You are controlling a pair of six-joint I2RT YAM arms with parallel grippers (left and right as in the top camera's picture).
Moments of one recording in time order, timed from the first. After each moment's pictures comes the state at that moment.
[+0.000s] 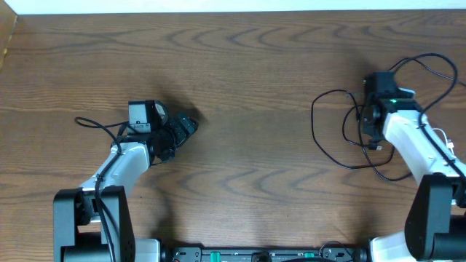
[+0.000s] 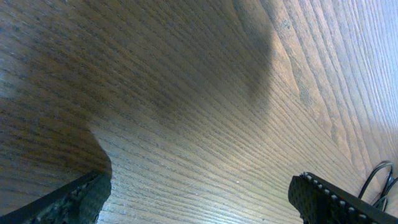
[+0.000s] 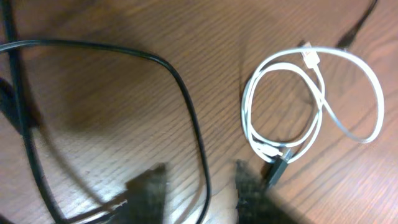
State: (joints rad) left arm 0.04 1.57 0.71 -0.23 0.38 -0.72; right arm 0.00 1.66 1.03 -0.72 0.56 0.42
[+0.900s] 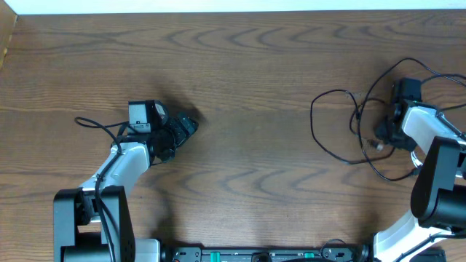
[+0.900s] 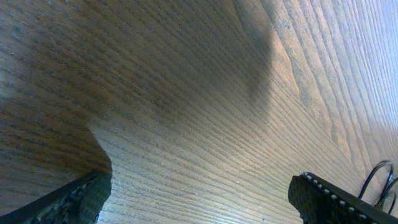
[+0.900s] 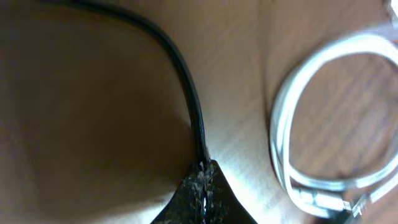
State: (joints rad) left arm 0.04 1.57 0.71 -0.23 0.38 -0.72; right arm -0.21 1.85 1.03 -0.55 0.37 0.42
